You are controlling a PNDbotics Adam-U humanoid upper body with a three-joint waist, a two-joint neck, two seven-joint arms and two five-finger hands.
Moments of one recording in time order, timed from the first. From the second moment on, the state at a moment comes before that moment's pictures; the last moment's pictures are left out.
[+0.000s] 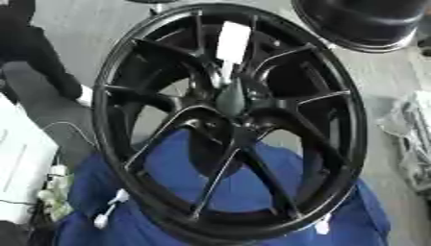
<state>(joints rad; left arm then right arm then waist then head) -0.27 0.45 -0.08 -1.94 0.29 -0.01 0.20 -0.35 -0.57 -0.28 -1.48 -0.21 0.10 -0.36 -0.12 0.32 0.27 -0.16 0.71</state>
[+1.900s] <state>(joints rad) -1.12 0.88 -0.34 -1.99 0.18 0.15 -0.72 -0.32 -0.58 -0.26 -1.46 -0.21 0.11 -0.35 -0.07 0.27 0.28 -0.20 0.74</state>
